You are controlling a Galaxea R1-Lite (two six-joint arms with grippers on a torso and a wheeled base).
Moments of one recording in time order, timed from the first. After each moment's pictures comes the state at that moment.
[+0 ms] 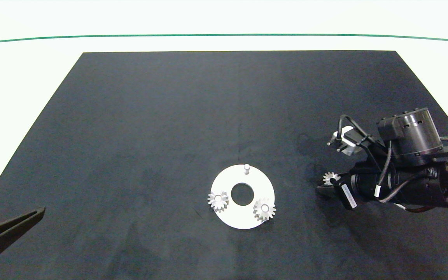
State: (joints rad) left arm -0.53 0.80 -0.83 0.35 0.33 0.20; right arm 0.39 1.62 -0.94 0.04 -0.09 -0.19
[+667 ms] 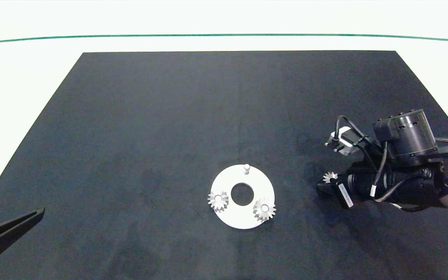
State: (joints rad) left arm -0.53 0.79 -0.83 0.35 0.33 0.20; right arm 0.39 1.63 -0.93 0.01 -0.09 -0.18
